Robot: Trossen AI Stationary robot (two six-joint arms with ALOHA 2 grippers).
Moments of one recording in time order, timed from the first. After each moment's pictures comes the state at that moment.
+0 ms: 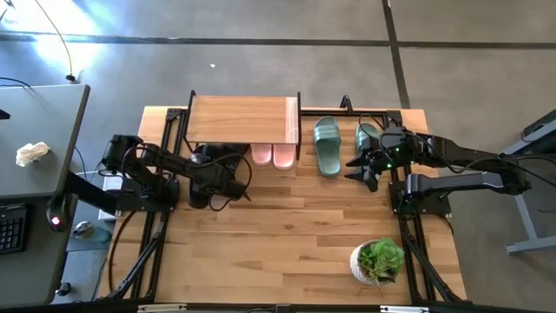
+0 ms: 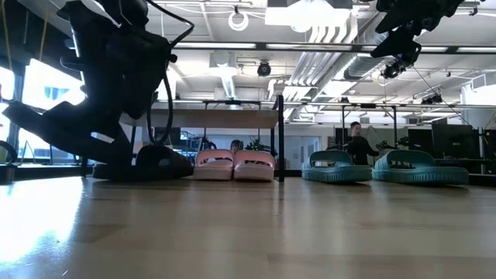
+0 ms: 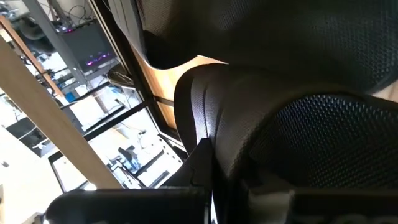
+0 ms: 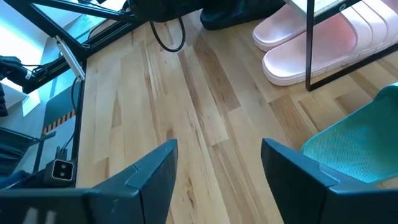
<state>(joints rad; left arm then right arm) 0.03 1.62 0.89 -1.26 -0.79 -0.08 -0.19 0.75 0.81 -0.67 -0.19 0.36</state>
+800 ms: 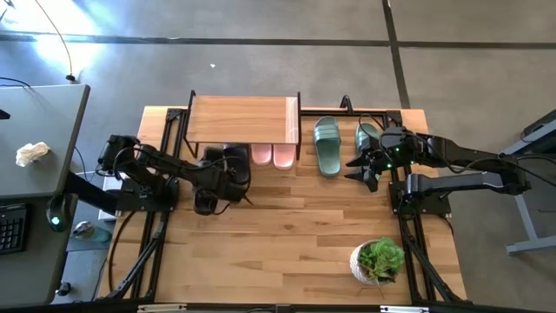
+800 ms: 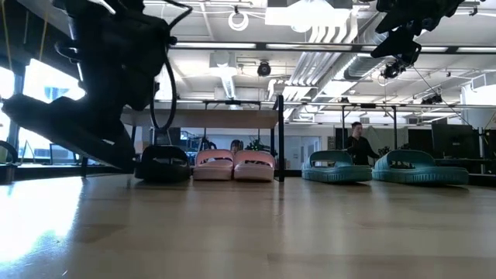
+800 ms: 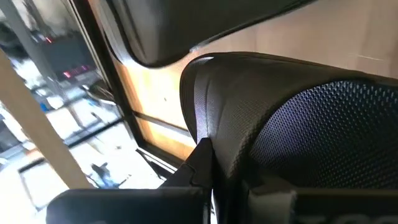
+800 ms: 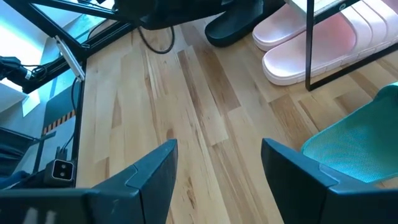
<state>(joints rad) -0.01 1.59 0.91 -1.23 -0.71 -0.14 -0.19 0.75 0.81 -0.67 -0.19 0.36</state>
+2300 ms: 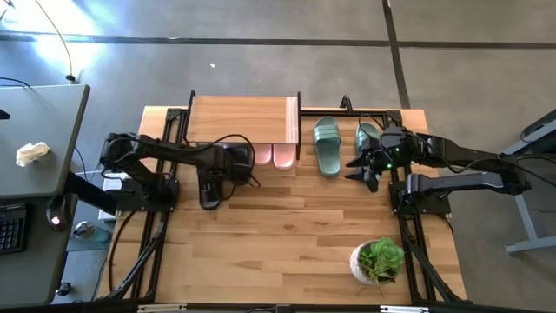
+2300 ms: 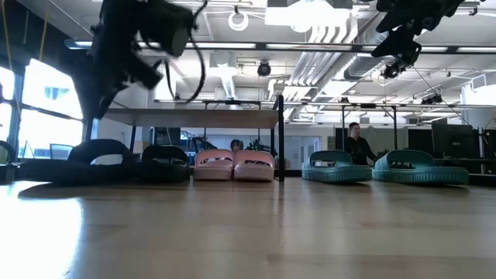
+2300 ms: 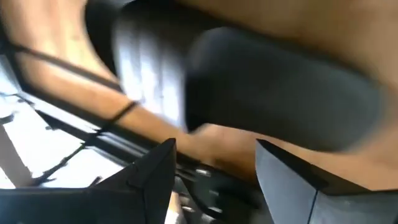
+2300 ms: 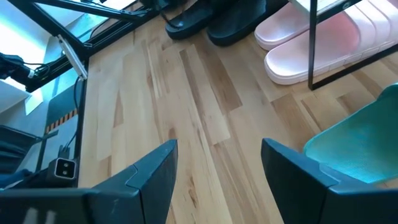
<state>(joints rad) 0.13 1.58 1.13 -1.46 -0.26 -0.31 -0.19 0.75 0.81 -0.67 -0.20 0.36</state>
